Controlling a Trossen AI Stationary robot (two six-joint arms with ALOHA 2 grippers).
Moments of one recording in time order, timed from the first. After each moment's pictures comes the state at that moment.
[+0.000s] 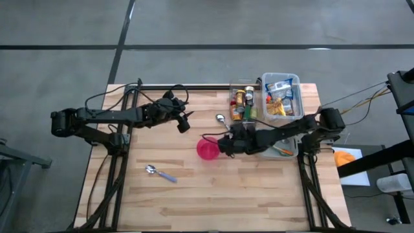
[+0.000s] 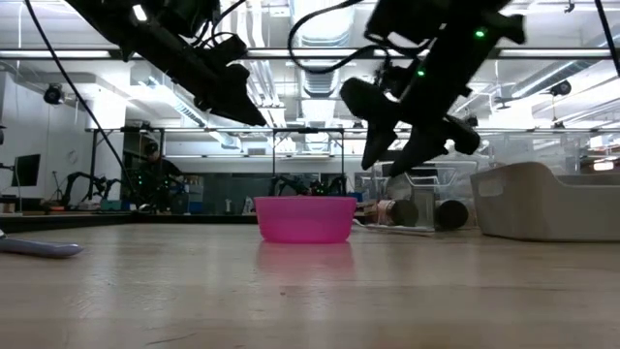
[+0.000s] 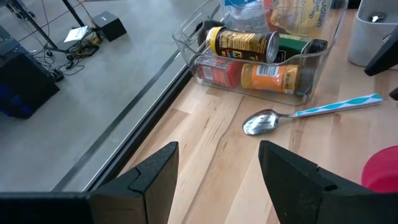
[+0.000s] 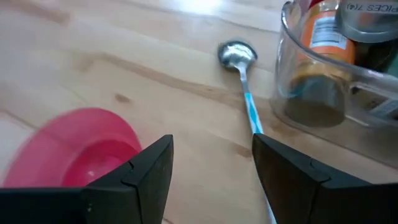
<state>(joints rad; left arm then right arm) 0.26 1.26 0.71 0.03 -0.32 0.10 0.16 1.69 1.01 -0.42 0.69 1.20</state>
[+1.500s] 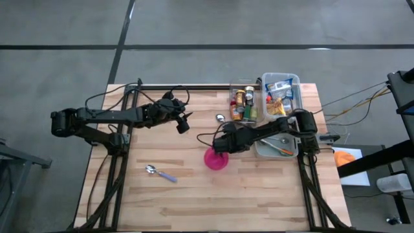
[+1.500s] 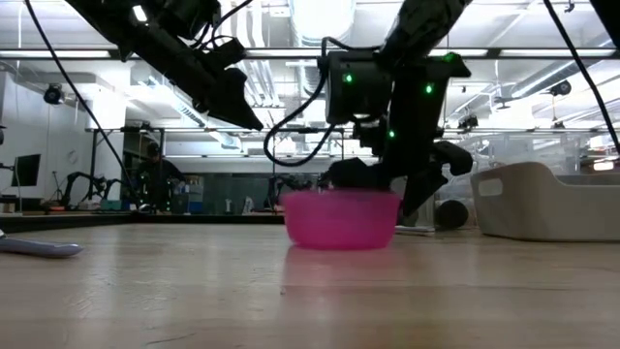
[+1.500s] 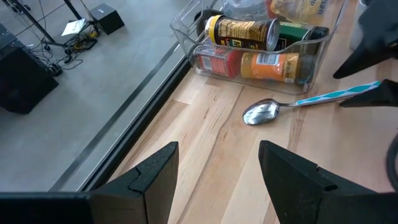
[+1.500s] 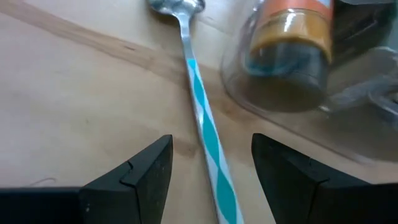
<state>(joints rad) 0.26 1.26 0.71 -0.01 -0.32 0.10 0.07 2.01 1.26 -0.81 0.65 1.26</state>
